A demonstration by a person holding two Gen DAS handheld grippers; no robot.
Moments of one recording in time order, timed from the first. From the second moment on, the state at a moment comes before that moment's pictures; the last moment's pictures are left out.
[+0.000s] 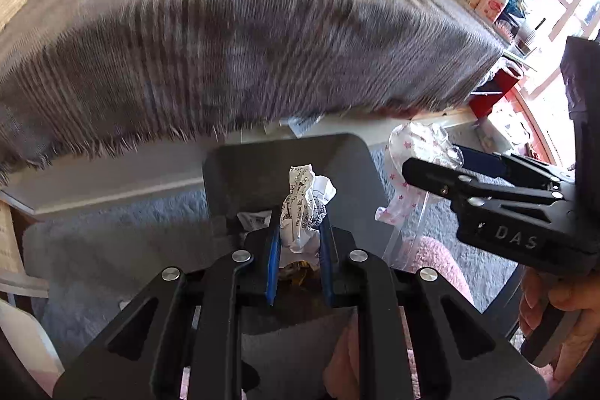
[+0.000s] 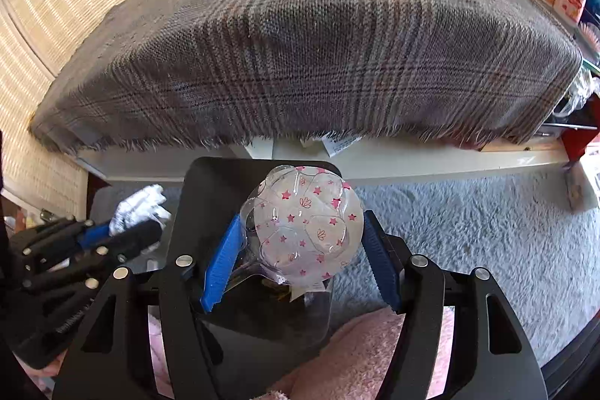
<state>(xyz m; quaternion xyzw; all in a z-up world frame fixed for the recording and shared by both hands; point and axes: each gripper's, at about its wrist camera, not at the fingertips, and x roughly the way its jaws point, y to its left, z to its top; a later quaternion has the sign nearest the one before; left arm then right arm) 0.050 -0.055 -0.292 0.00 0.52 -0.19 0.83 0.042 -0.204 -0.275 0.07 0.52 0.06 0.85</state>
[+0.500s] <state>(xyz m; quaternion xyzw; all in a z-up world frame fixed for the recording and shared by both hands) 0.050 -0.053 -0.317 0.00 0.54 -0.19 0.82 0.051 -0.194 -0.291 0.10 0.54 0.07 0.83</state>
